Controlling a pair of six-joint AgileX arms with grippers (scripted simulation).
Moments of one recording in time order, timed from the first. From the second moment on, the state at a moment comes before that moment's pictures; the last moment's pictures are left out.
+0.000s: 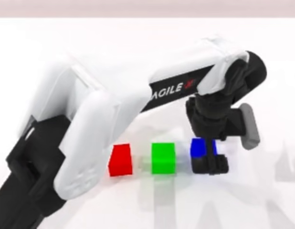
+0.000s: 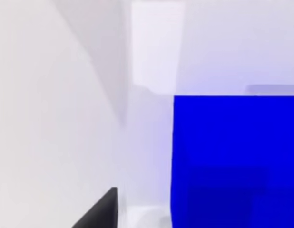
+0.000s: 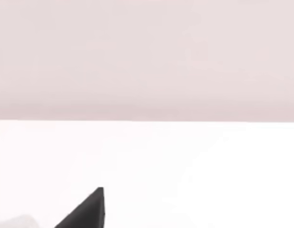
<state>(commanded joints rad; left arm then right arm) -0.90 2.48 2.11 -1.21 0.01 0.69 0.01 0.00 0.00 0.00 0.00 0.00</state>
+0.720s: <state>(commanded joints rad) -0.89 2.49 2.33 -1.42 0.01 0.69 0.01 0.00 0.00 0.00 0.00 0.00</state>
